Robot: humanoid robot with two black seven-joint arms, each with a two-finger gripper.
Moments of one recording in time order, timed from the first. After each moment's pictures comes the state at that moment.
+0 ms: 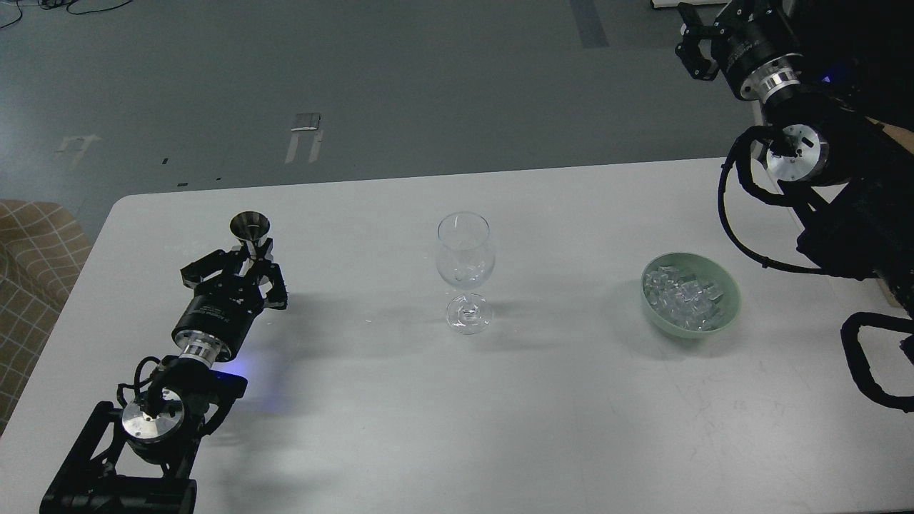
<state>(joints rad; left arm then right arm) -0.09 0.11 -1.54 -1.21 -0.06 -0.23 0.15 1.04 -0.24 0.82 0.46 -0.26 0.26 0.35</state>
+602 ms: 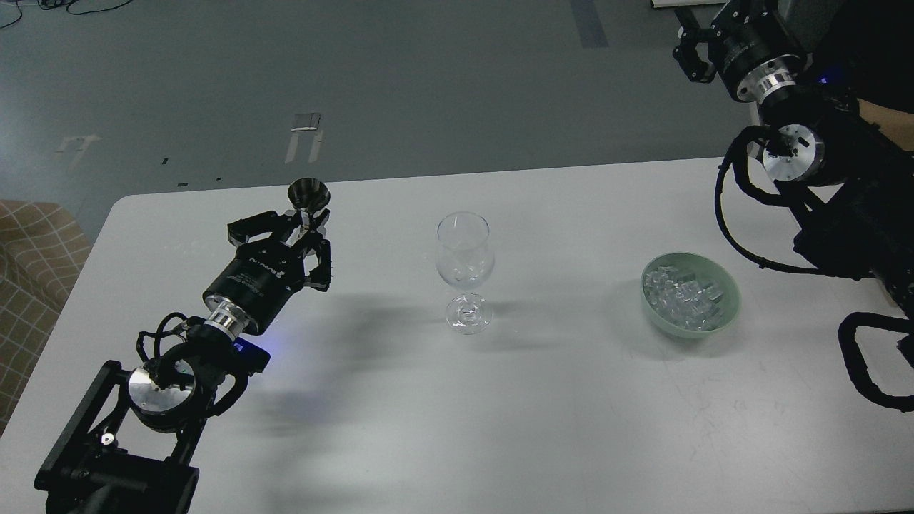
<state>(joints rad) -0.12 0.16 -1.39 -1.44 -0.06 -0.09 0.24 1.04 -0.23 0.82 0.46 -0.26 0.24 0.34</state>
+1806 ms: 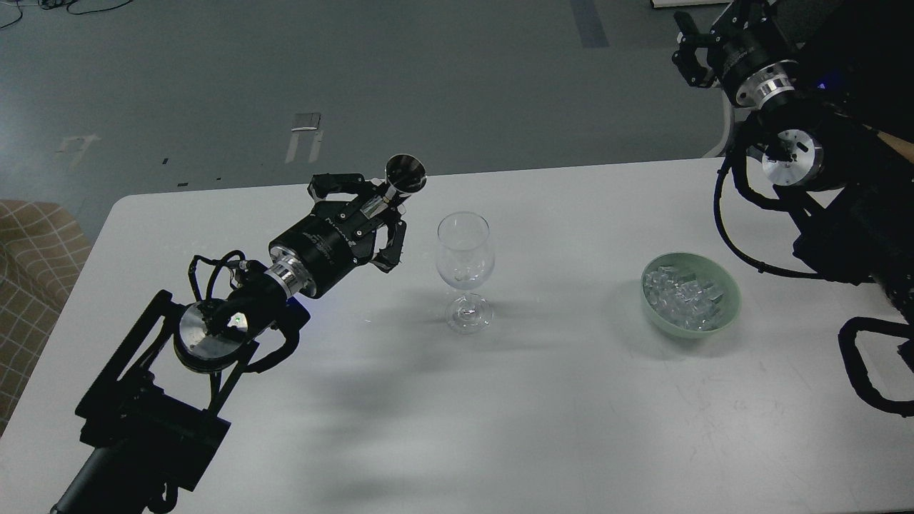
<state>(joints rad) -0.32 0.16 -1.21 -1.50 0.06 0.05 0.31 1.02 -0.23 0.83 0.47 -0.26 0.24 0.34</state>
